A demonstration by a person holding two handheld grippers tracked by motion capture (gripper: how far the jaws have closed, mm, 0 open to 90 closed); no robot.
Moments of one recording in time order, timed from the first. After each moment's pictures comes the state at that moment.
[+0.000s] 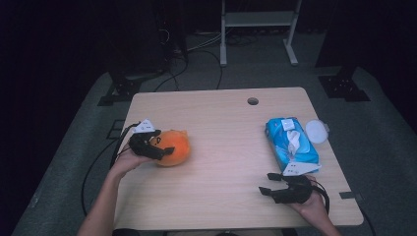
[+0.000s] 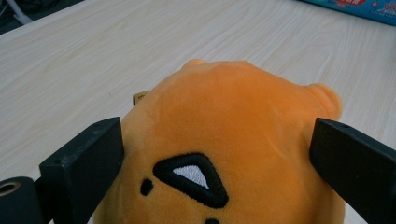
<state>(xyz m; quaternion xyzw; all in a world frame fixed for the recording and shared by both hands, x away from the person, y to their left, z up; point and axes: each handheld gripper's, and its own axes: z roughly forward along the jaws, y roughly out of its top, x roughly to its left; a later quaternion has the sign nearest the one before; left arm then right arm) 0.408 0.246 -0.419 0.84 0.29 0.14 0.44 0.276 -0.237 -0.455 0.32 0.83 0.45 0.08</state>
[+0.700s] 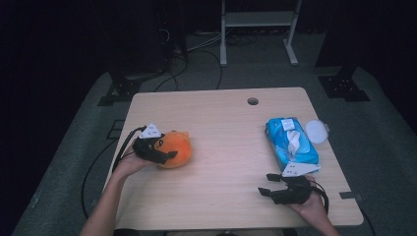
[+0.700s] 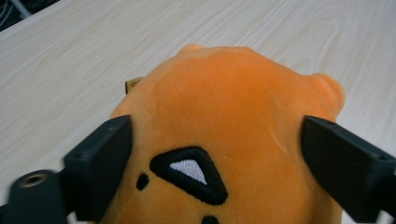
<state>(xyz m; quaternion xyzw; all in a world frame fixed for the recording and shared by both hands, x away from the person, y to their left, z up) 0.400 0.232 -0.420 0.86 0.27 0.17 0.39 0.274 -0.234 -0.454 0.32 0.83 0.45 0.08</state>
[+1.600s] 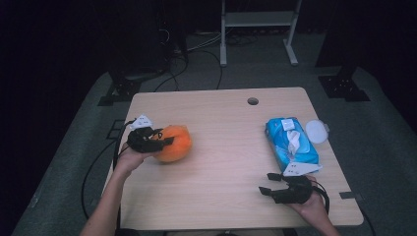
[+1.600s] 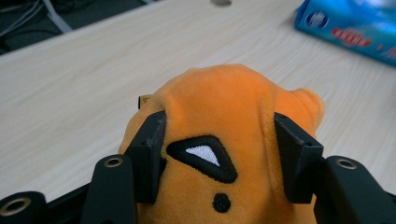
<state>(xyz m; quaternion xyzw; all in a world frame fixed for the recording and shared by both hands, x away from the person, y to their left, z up) 0.395 0.238 -0.385 0.81 0.34 0.16 0.45 0.275 -0.237 -0.454 0.32 0.83 0.45 0.08</state>
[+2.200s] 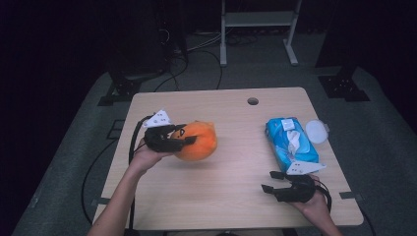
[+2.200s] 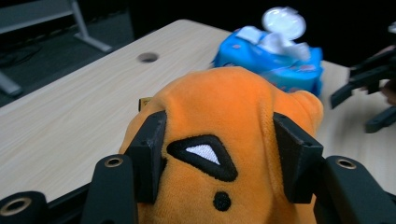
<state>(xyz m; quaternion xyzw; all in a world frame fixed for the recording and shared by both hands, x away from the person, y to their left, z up) 0.372 0.172 -0.346 0.82 0.24 0.13 0.51 0.276 -0.245 -0.450 0.33 0.82 0.46 0.09</state>
